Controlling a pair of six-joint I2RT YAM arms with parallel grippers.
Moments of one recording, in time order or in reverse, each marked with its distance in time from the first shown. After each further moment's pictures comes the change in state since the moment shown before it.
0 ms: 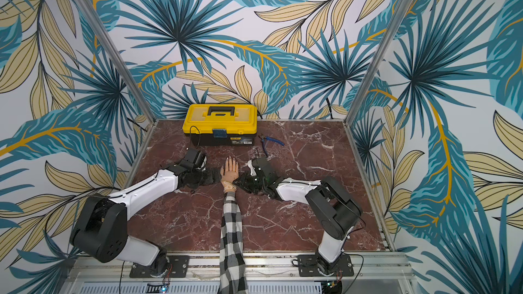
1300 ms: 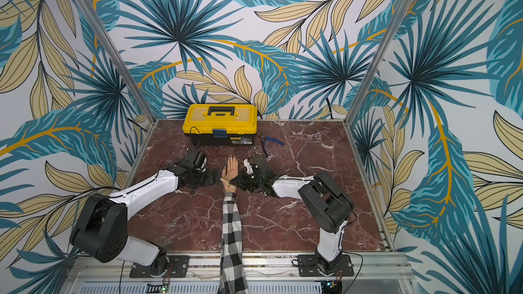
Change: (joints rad) left arm 0.000 0.000 -0.008 0.000 0.007 0.000; right arm -0.002 0.079 0.061 0.074 -0.076 0.055
